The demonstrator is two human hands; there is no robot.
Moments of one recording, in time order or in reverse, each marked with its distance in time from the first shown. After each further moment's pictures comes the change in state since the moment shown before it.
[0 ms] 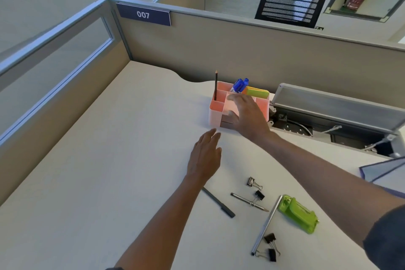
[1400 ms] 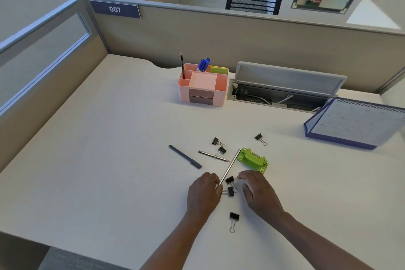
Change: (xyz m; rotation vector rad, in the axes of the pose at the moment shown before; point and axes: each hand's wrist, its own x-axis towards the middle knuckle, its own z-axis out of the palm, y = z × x) left_hand -0.211 0.098 0.060 0.040 -0.168 -0.076; right_hand -0.368 0.036 -0.019 0.085 -0.080 0.144
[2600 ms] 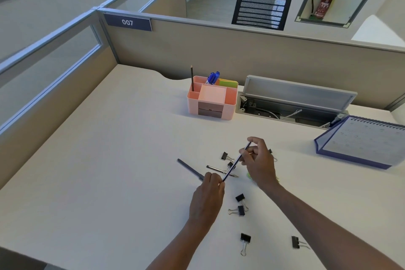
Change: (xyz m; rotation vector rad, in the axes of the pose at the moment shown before) left_hand 0.024 -0.007 -0.031 -0.067 0.126 0.048; right_hand 0.130 -0.044 -0.024 0.546 0.243 0.394
